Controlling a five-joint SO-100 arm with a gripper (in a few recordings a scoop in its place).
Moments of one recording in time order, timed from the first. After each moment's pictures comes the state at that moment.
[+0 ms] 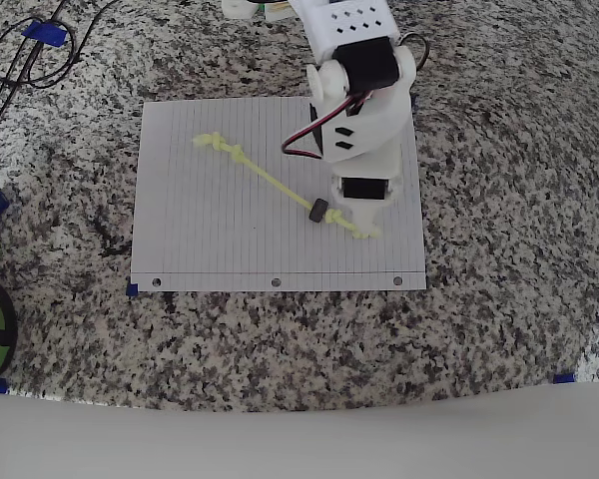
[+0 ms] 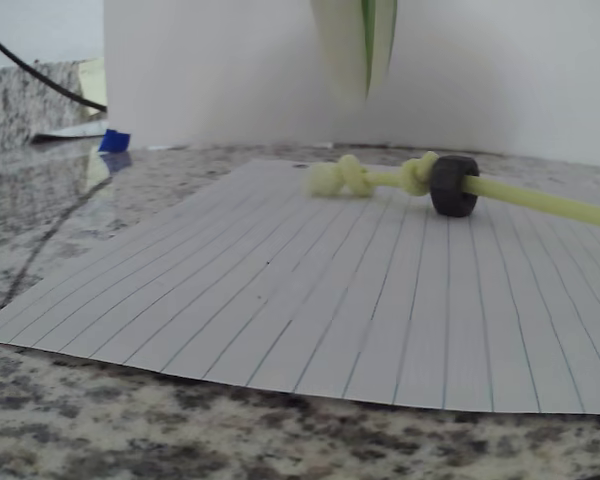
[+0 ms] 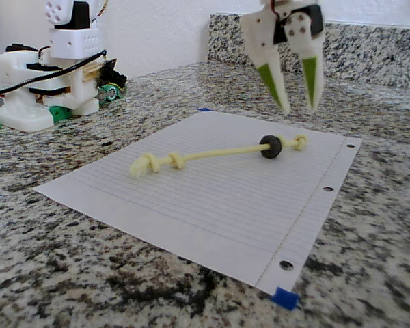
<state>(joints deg) -17.2 76.6 88.2 62.9 -110.9</state>
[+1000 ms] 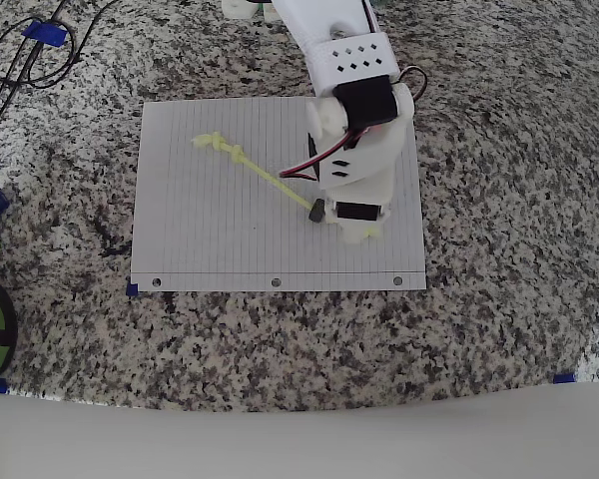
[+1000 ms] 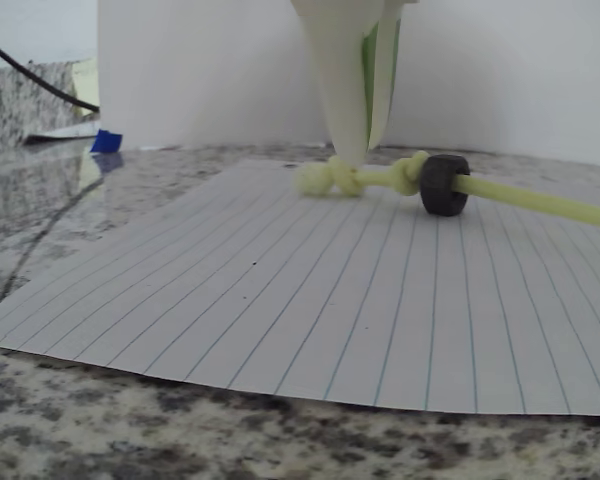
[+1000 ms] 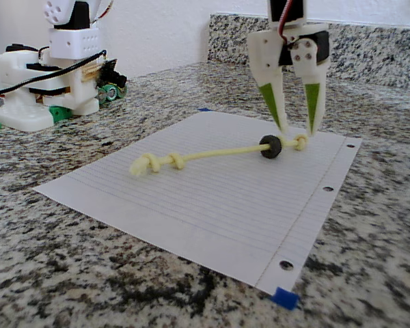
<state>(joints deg) -17.0 66.5 79.8 66.1 -110.9</state>
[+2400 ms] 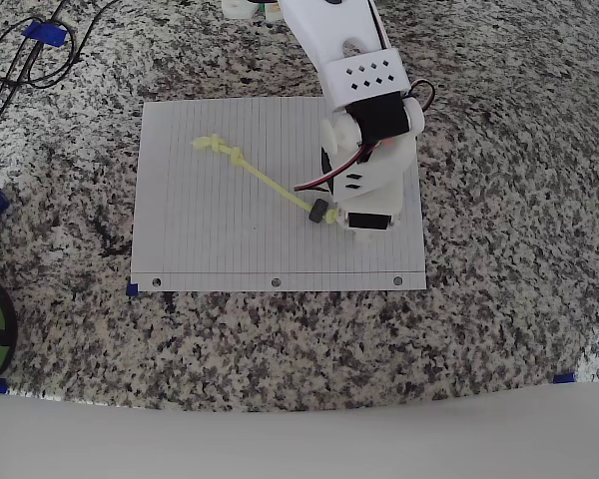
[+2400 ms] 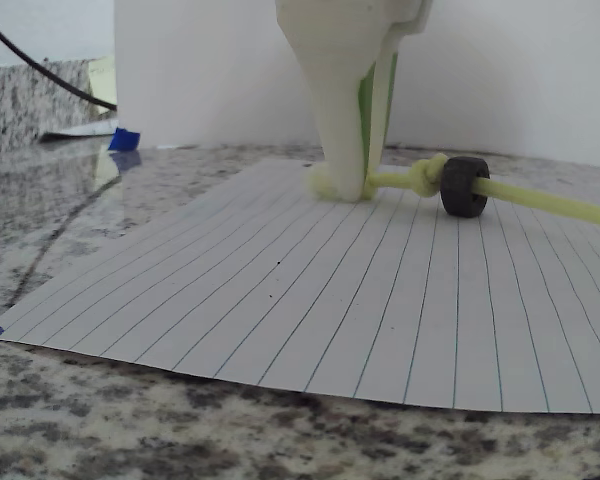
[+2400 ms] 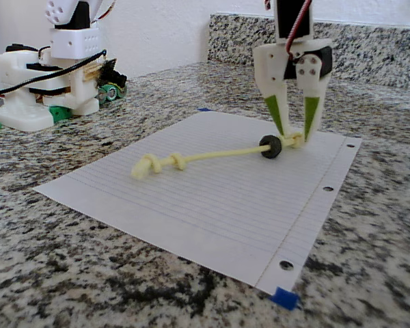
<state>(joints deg) -18.5 61.3 77.1 63.8 -111.9</state>
